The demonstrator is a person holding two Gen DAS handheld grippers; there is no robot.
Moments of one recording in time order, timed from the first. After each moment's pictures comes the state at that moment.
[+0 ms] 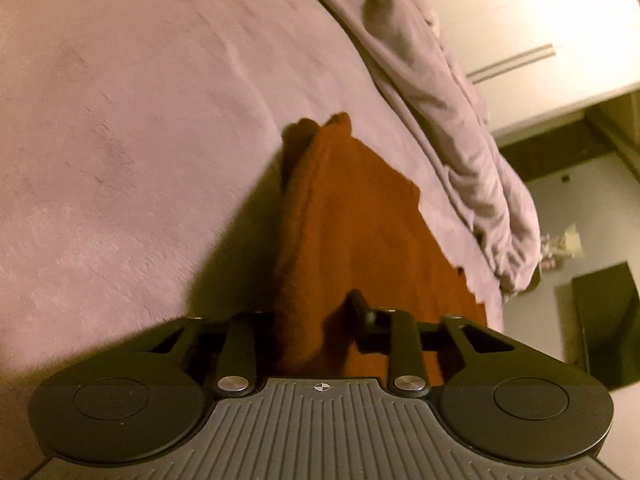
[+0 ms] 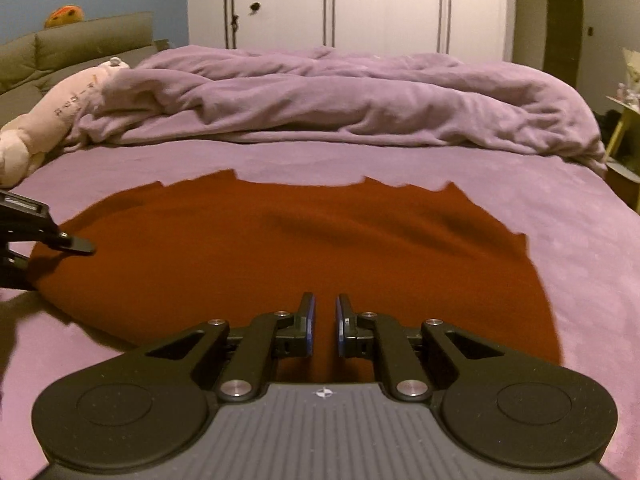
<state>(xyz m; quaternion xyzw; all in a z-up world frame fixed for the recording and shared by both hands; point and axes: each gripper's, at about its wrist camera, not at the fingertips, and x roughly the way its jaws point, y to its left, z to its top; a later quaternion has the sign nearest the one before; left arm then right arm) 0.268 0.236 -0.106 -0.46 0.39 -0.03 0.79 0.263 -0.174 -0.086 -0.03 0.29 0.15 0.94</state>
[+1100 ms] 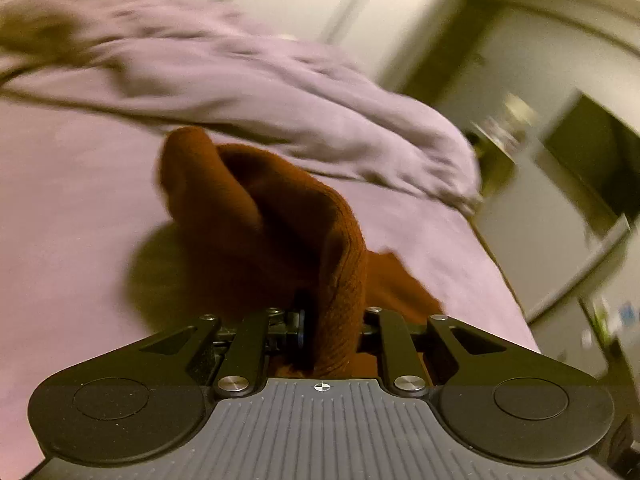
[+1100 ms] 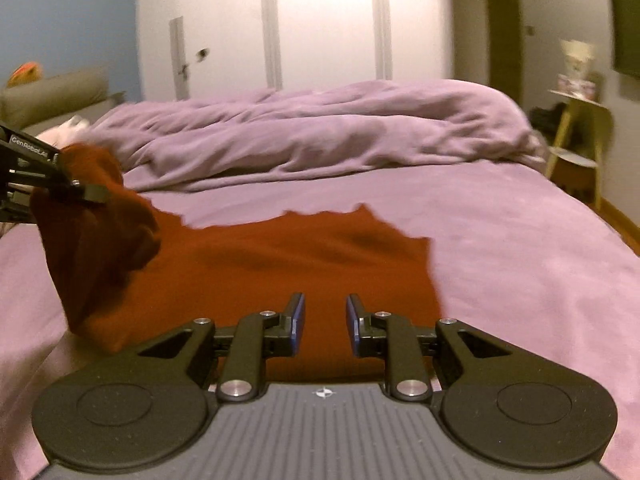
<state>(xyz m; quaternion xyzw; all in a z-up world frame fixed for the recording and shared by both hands) 0.307 0.040 0.021 -0.19 0.35 -0.16 0.90 0.224 -0.260 -0.071 0.04 0.24 0.08 0.97</state>
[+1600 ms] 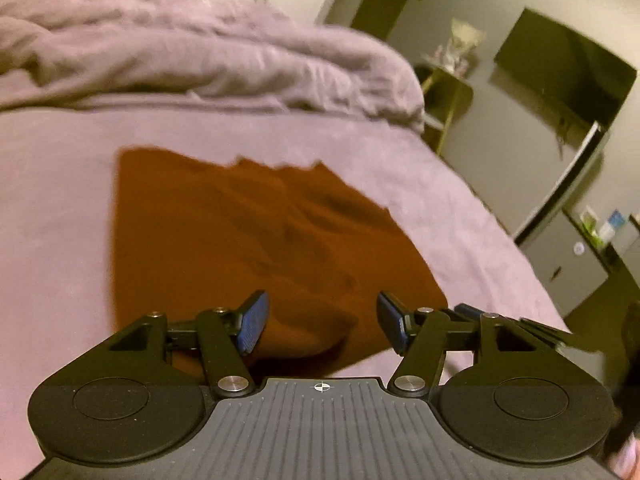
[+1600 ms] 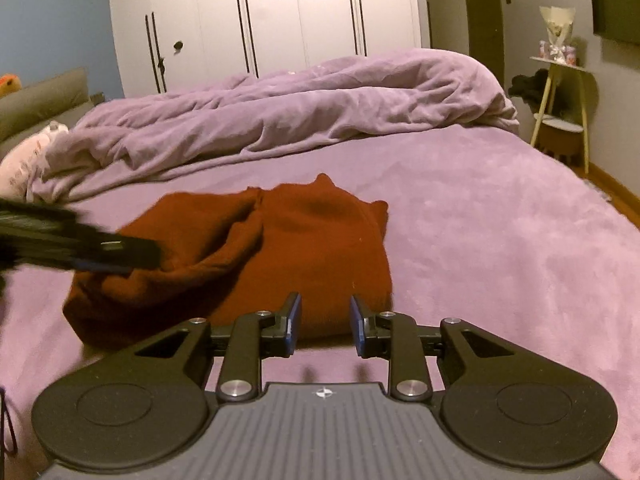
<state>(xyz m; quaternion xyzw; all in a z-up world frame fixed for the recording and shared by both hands) 0.257 -0.017 -0.005 -0.11 0.37 -0.21 0.90 0.226 -0.292 -0.088 0.07 0.28 0.07 0.96</state>
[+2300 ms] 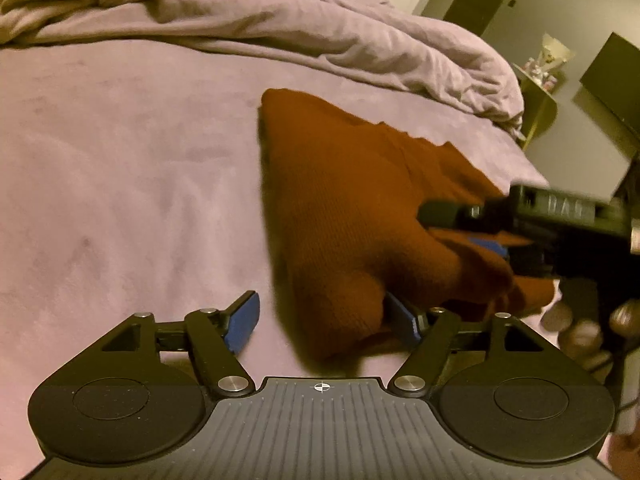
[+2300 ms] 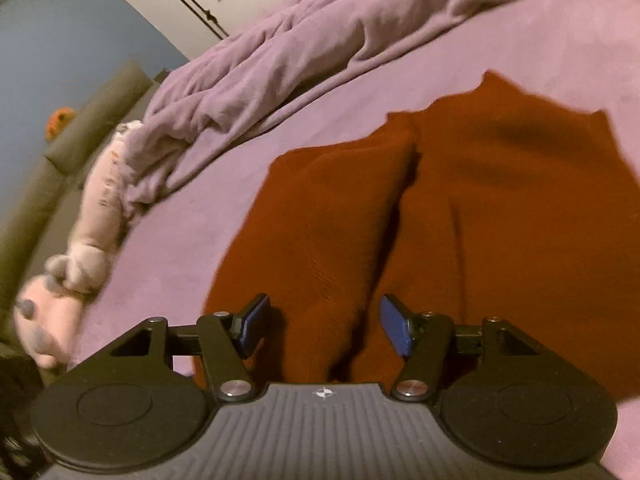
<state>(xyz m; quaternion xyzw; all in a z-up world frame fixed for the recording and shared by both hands) 0.257 0.046 -0.052 -0.14 0.43 -0.10 0.89 0.351 -0.226 -0.105 0.24 0.43 0.26 0.83</state>
